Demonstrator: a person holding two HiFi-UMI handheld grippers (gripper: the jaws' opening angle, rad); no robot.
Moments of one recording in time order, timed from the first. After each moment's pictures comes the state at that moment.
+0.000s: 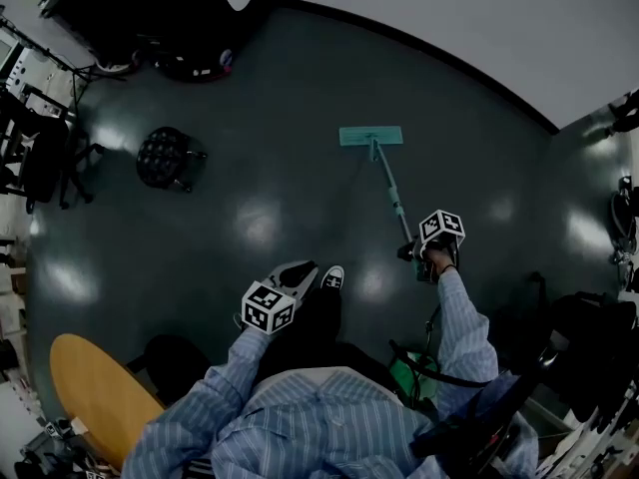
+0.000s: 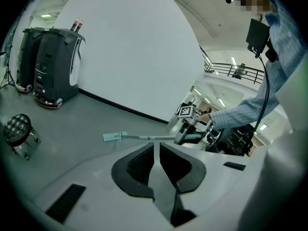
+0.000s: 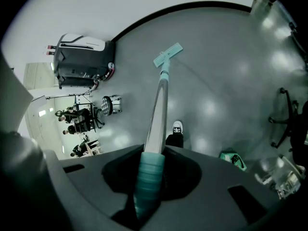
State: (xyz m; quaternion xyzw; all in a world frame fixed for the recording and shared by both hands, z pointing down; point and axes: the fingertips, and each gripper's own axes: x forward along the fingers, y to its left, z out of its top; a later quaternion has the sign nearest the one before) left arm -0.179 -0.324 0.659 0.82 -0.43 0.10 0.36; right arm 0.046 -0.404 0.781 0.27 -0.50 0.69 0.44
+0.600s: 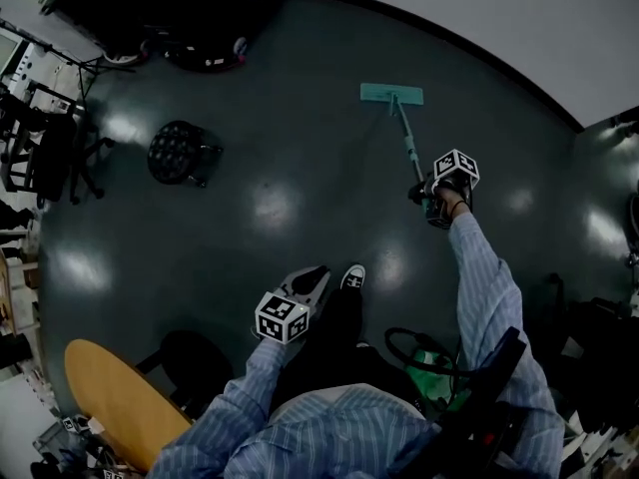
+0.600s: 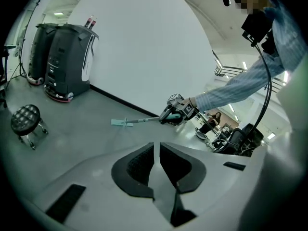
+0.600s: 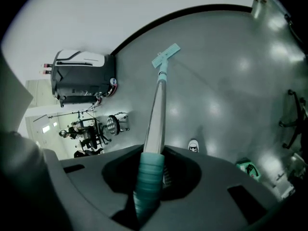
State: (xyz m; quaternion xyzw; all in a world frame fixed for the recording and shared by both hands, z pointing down) left arm -0.222 -0.349 0.687 0.79 -0.47 0.09 0.39; right arm -0.051 -0.586 0.802 0.30 -0.50 0.71 0.39
